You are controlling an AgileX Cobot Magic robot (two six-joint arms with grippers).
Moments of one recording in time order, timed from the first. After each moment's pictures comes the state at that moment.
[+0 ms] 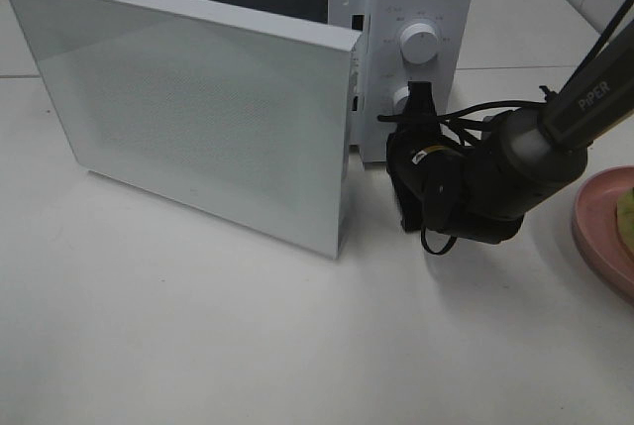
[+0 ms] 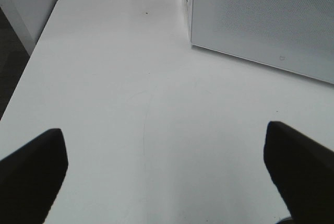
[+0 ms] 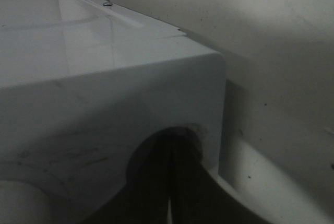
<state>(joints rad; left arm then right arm) -0.02 0.00 -0.50 0.01 1.04 0.02 0.51 2.19 -0.93 0.61 -0.88 1.33</state>
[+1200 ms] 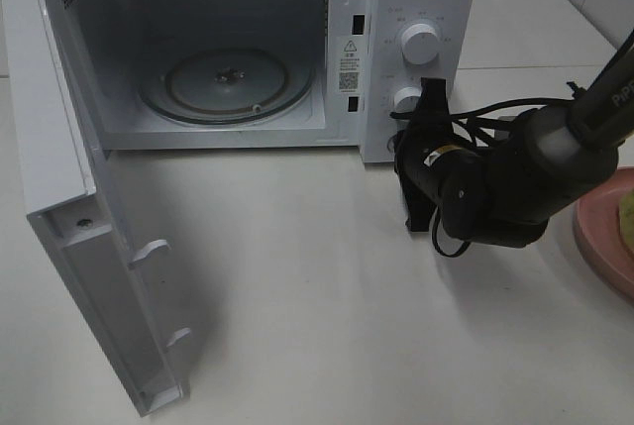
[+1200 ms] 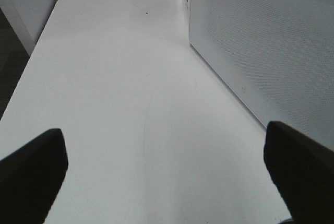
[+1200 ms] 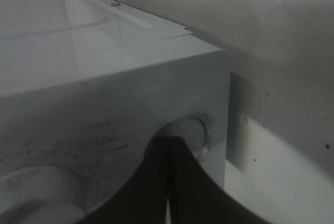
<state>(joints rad) -0.02 0.00 -0.50 0.01 1.04 0.02 0.52 2.12 -0.84 0.54 -0.89 1.43</state>
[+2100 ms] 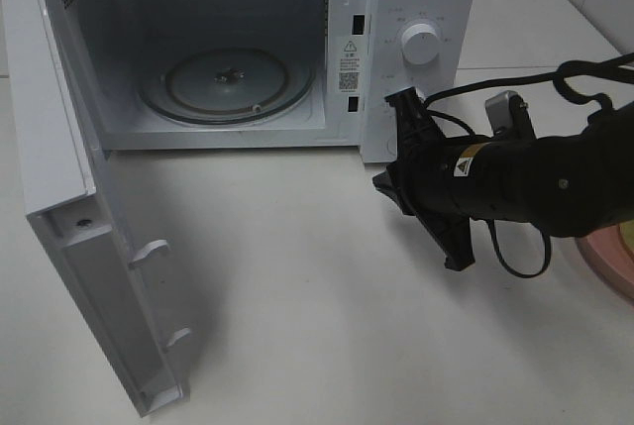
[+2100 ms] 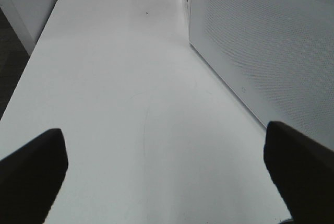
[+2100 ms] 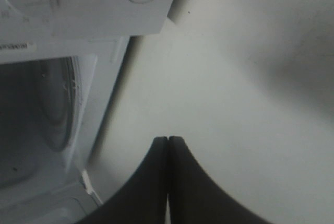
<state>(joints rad) -0.02 0.00 -0.50 0.01 1.04 0.02 0.55 1.76 -0.65 0.20 -0.42 1.35</state>
